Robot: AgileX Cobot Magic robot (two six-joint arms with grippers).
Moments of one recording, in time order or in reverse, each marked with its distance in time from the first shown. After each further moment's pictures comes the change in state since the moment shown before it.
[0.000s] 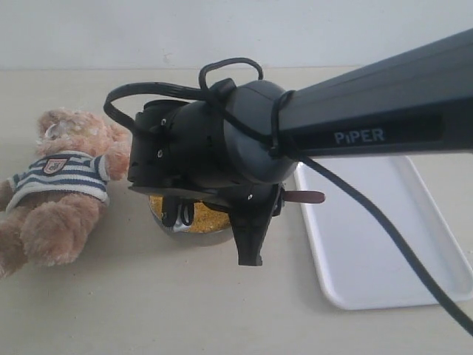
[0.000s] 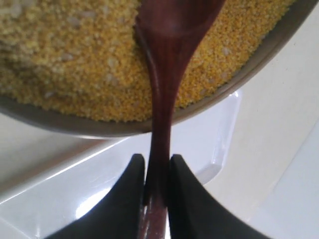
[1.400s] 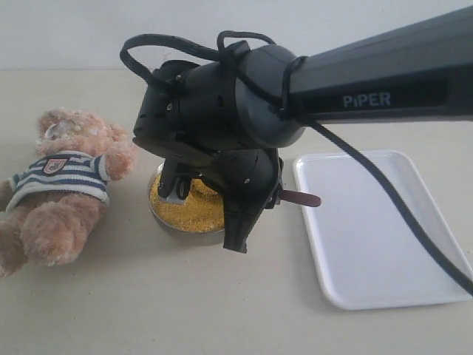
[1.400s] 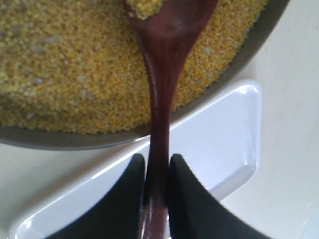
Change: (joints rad) left arm 0.000 0.000 0.000 0.000 0.000 0.000; right arm -0.059 0.000 -0.069 0.115 0.002 0.040
